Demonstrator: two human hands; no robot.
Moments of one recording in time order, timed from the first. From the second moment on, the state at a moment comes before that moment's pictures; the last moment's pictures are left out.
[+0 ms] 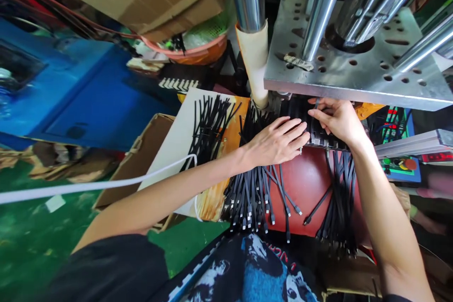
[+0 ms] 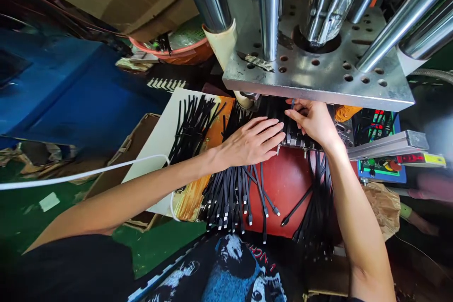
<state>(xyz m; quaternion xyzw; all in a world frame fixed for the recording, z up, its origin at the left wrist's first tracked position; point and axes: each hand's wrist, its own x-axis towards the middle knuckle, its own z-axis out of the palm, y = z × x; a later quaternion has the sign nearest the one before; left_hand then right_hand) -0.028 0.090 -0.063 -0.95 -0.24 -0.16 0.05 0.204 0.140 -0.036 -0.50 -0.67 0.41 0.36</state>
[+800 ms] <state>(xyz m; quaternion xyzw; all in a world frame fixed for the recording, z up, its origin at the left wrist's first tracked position) -0.017 0.071 -0.058 -0.94 -0.32 -0.14 0.03 0.220 0.065 -0.042 -0.46 -0.88 -0.03 0.15</state>
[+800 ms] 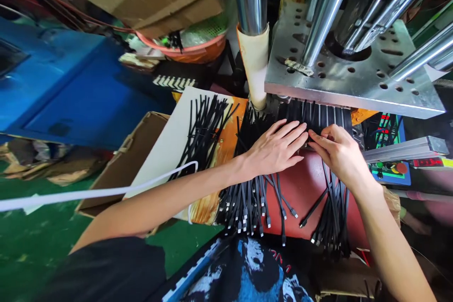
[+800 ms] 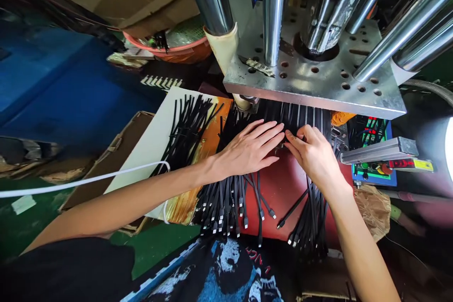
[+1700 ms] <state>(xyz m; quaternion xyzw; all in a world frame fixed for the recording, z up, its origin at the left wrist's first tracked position) 0.024 0.176 -0.035 -0.89 -0.44 -0.13 -0.06 0.191 0.172 -0.029 -0.61 -0.79 -0.04 0.09</state>
